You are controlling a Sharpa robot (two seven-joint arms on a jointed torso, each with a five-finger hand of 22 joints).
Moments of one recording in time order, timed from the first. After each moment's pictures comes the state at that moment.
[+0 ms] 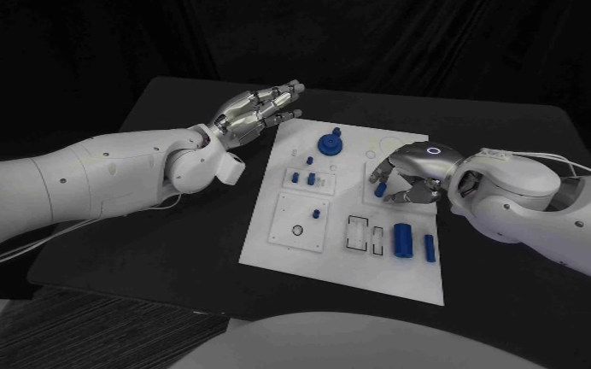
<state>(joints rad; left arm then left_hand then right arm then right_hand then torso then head) 1.22 -0.85 -0.21 1.34 -0.14 0.19 0.67 1.41 0.27 -0.20 0.23 0.44 0.36 0.11 0.08 0.05 0.03 0.07 0.02 0.01 0.00 0.14 0.00 0.00 0.17 0.04 0.28 0.02 0.11 1.27 -0.86 -0.21 1.64 -1.69 -0.15 -0.07 1.54 -0.13 0.12 0.24 0.15 0.89 0.09 0.10 0.13 0.90 0.09 0.36 0.08 1.41 -0.01 1.30 1.08 0.10 1.38 0.10 1.03 1.31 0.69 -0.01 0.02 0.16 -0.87</state>
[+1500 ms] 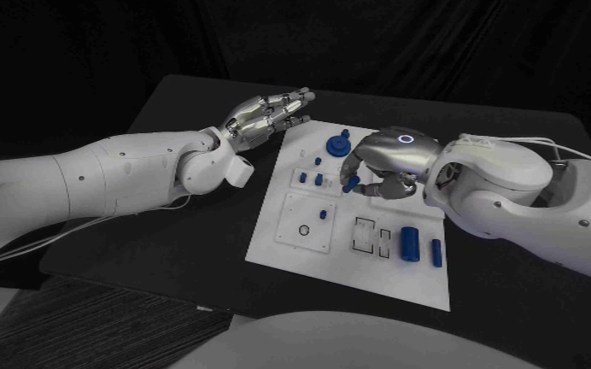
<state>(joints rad) 1.20 -0.85 -0.21 1.32 -0.14 0.19 0.68 1.45 0.28 -0.15 0.20 0.49 0.42 0.12 0.11 0.05 0.05 0.09 0.04 0.02 0.00 0.15 0.00 0.00 0.17 0.03 0.29 0.02 0.07 1.35 -0.77 -0.21 1.77 -1.69 -0.16 -0.03 1.59 -0.12 0.27 0.12 0.37 1.02 0.13 0.27 0.31 1.08 0.07 0.36 0.10 1.39 -0.01 1.27 1.04 0.10 1.36 0.09 1.00 1.31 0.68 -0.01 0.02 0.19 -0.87</state>
